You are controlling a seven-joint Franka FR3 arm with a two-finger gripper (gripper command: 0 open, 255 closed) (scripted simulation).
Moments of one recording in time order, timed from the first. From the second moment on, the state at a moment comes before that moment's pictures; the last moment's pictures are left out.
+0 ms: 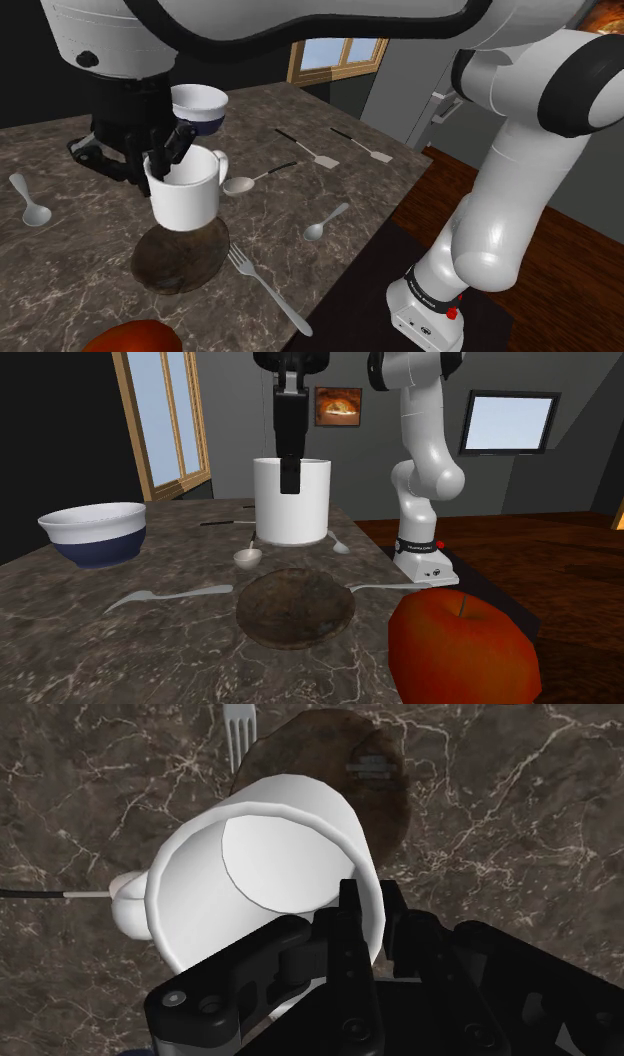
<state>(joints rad) 0.27 0.21 0.74 -1.54 -0.18 1.72 0.96</state>
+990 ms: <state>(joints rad) 0.26 0.22 0.73 -1.73 -0.19 1.91 0.98</state>
